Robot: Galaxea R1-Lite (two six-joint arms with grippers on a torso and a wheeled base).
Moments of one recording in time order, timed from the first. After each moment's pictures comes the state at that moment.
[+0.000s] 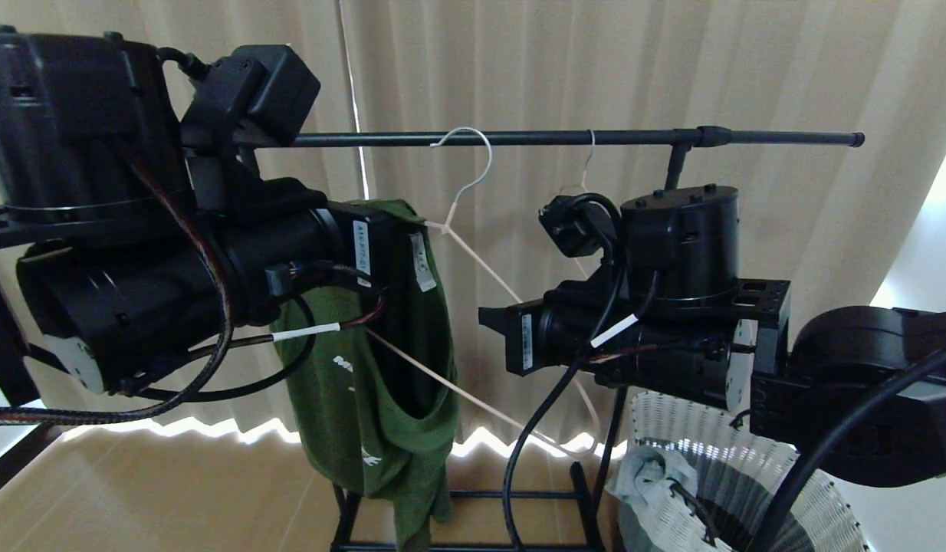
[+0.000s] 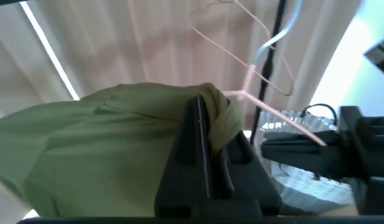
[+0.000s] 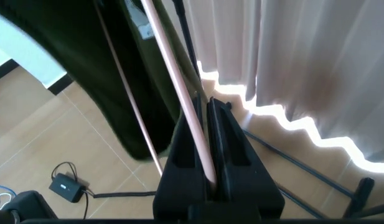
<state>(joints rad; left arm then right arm) -0.68 1.50 -1.03 -0.36 0.22 0.02 0.78 1.81 -1.12 -0.35 -0.03 0.33</state>
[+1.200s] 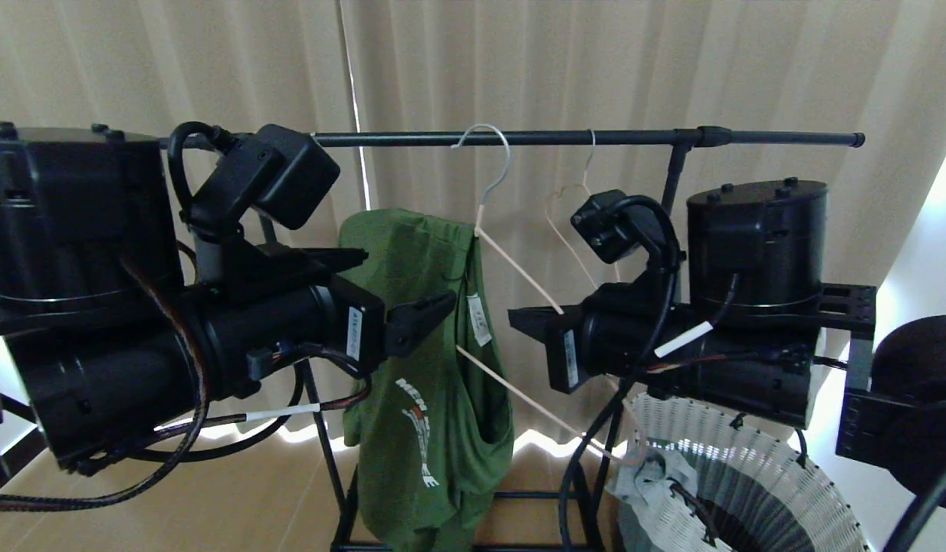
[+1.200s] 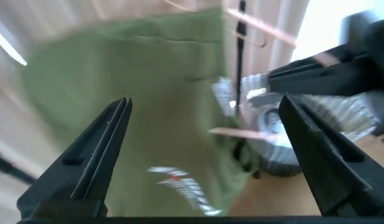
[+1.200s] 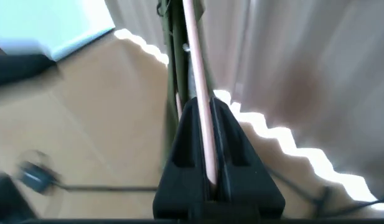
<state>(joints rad) -0.69 1.44 -0.88 -0.36 0.10 0.11 0.77 1.69 -1.01 -0.35 -0.03 0.14</state>
